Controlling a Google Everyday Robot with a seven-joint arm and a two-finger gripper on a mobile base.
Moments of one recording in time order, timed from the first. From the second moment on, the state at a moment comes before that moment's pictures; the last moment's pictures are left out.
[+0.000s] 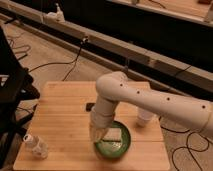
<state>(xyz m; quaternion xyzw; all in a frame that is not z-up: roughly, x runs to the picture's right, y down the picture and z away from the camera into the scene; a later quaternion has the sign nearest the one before) -0.070 0.222 0.596 -0.42 -0.33 -0.29 0.80</state>
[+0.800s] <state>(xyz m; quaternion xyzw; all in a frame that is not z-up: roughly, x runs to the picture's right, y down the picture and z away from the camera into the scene) -0.230 0.284 0.551 -0.42 -0.45 -0.35 0.70</state>
